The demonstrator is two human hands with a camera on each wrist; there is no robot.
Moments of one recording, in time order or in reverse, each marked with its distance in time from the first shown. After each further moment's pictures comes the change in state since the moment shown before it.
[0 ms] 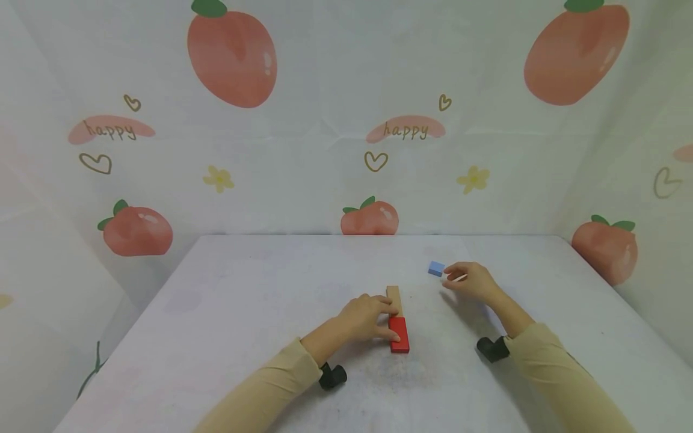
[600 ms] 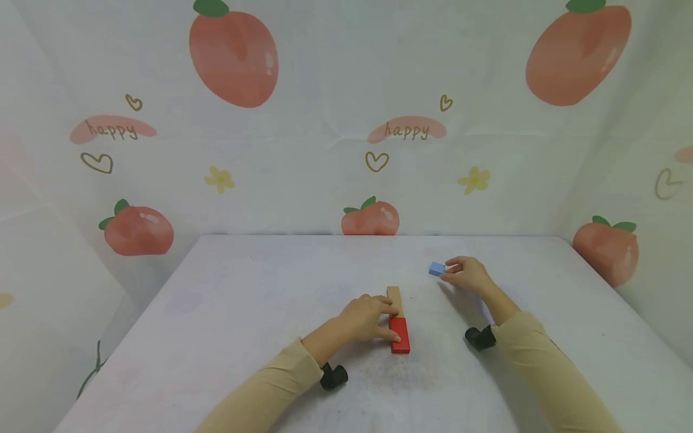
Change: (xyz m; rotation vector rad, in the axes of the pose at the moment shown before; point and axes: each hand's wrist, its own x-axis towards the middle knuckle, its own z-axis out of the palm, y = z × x) left_hand -0.001 0.002 -0.002 0.000 -0.006 -0.014; right_hand 0.015 -0.004 0.000 0.041 -0.001 0.152
